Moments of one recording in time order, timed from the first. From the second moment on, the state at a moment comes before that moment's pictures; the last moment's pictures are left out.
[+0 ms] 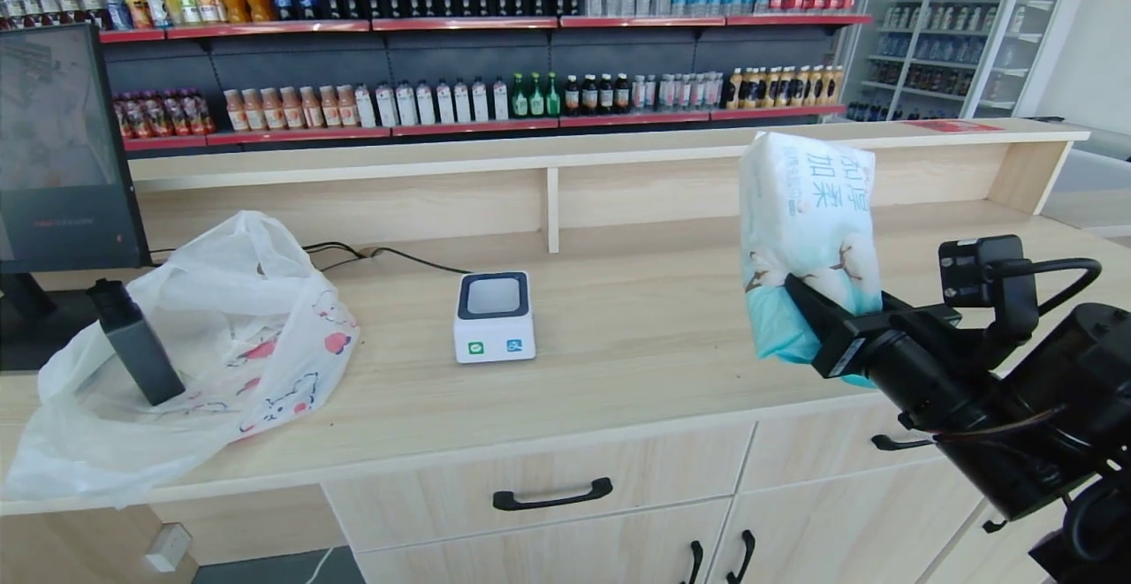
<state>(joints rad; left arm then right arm) 0.00 0.00 0.00 0.00 0.00 0.01 0.42 1.74 -0.34 -1.57 -0.16 0.00</state>
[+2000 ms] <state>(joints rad) 0.00 0.00 0.00 0.00 0.00 0.03 0.55 1.86 -0.35 -1.57 -0.16 0.00</state>
